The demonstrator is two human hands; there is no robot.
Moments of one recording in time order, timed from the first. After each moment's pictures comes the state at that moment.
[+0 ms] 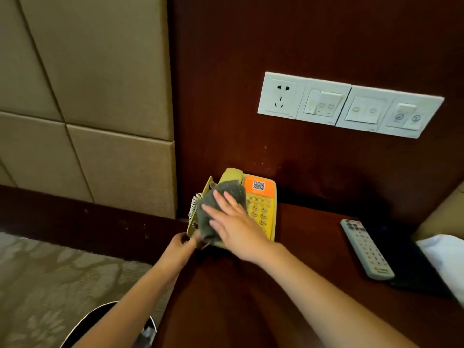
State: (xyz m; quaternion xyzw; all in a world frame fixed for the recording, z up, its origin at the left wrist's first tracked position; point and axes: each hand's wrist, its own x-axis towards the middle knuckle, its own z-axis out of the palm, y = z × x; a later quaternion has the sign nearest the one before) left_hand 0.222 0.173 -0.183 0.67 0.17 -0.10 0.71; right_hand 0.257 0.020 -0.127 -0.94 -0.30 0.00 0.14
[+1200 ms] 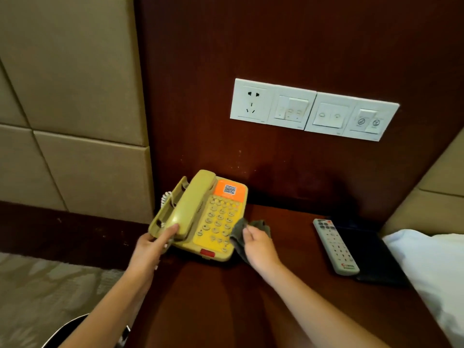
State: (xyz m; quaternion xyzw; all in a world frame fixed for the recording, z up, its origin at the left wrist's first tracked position) left_hand 0.225 0.164 -0.170 0.62 0.20 0.01 0.76; right_hand 0.241 -0.046 -0.148 -0.90 0.07 0.03 0.42
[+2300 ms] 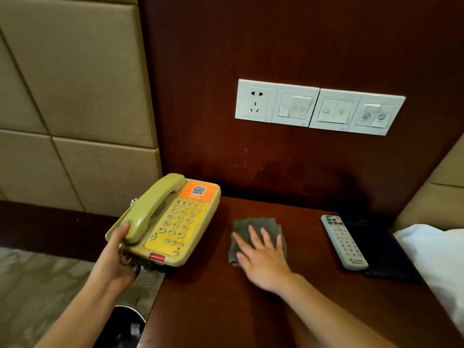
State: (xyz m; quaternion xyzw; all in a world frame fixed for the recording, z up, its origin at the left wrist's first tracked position) left_hand 0.206 0.231 -0.169 0.42 0.24 0.01 0.88; right_hand 0.220 -0.062 -0.163 -0.98 -0.14 0.12 0.06
